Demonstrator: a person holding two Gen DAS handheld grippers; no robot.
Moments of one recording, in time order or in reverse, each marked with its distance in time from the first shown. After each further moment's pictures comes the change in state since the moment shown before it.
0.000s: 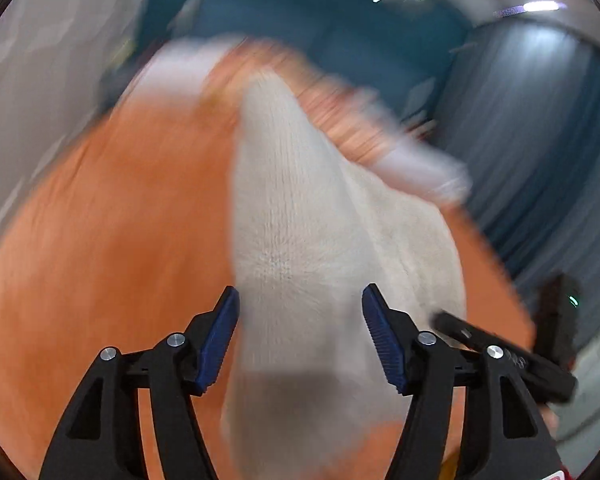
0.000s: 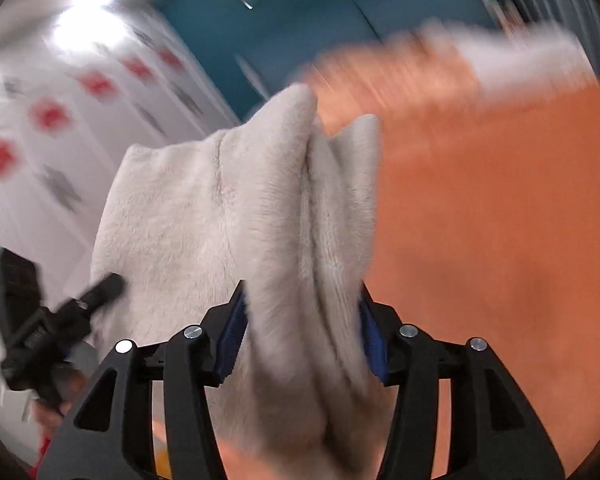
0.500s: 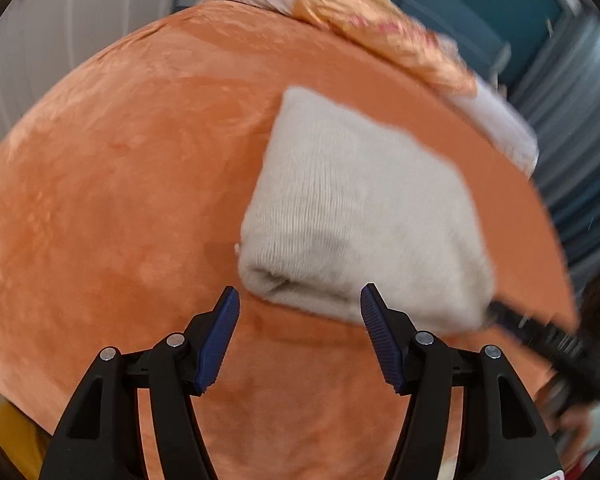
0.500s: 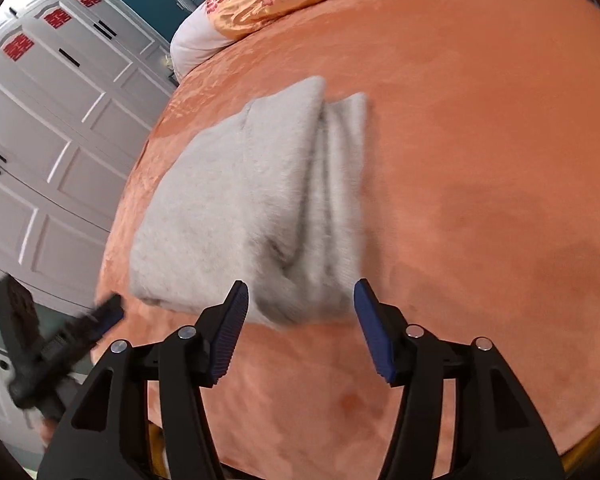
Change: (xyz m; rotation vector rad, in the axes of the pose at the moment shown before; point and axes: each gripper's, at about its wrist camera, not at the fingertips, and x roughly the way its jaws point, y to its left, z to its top) left arm 0.030 0.043 -0.100 -0.054 0.177 0.171; right arm 0.047 -0.010 -0.069 0.076 0.149 0.028
